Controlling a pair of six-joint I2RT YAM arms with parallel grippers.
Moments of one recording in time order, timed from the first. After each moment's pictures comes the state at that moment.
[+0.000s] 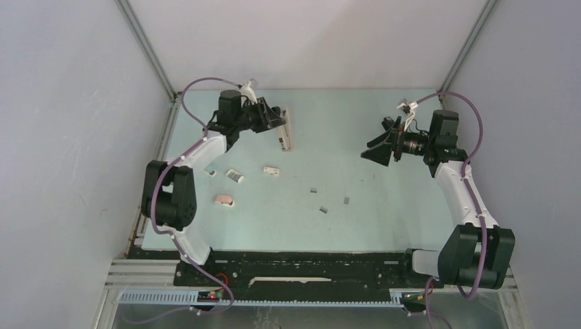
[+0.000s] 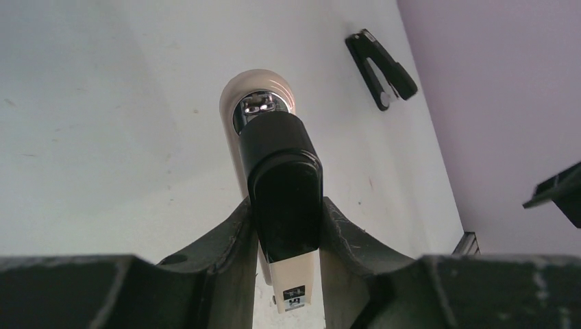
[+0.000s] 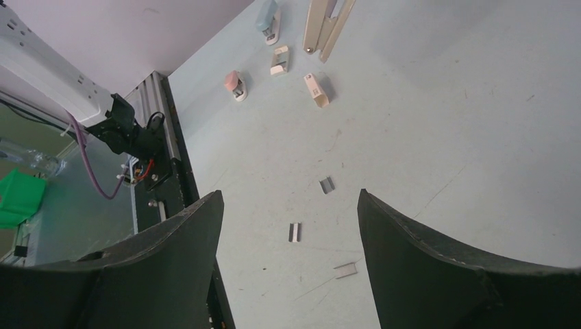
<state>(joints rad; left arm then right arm) -0.24 1.75 1.28 0.03 0.53 -0.55 -0.11 1.28 1.00 -0.27 -1.25 -0.07</state>
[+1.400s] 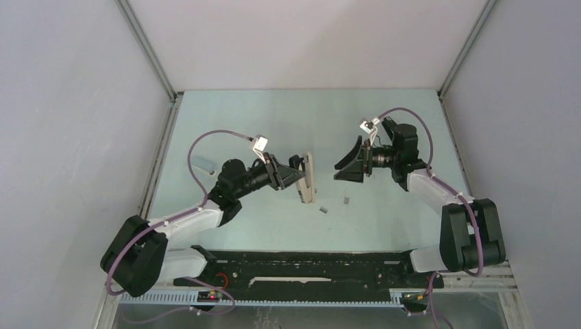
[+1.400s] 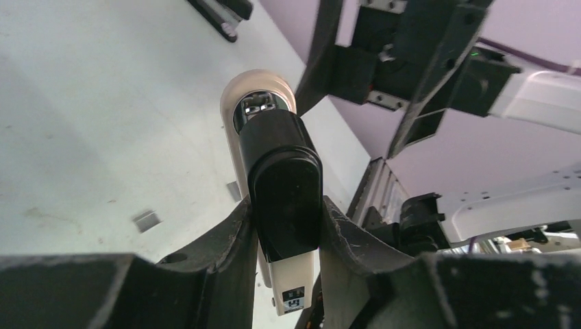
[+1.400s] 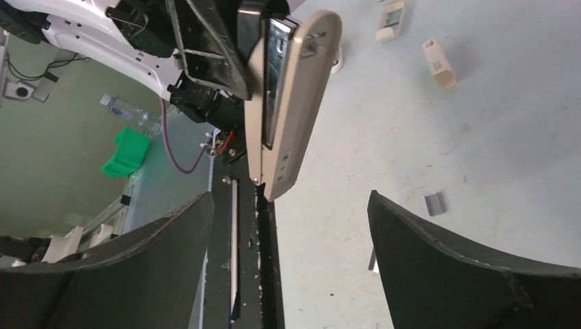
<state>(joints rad) -0.58 1.21 0.49 0.67 0.45 -0.74 0.15 1.39 0.76 0.28 -1.33 0.31</state>
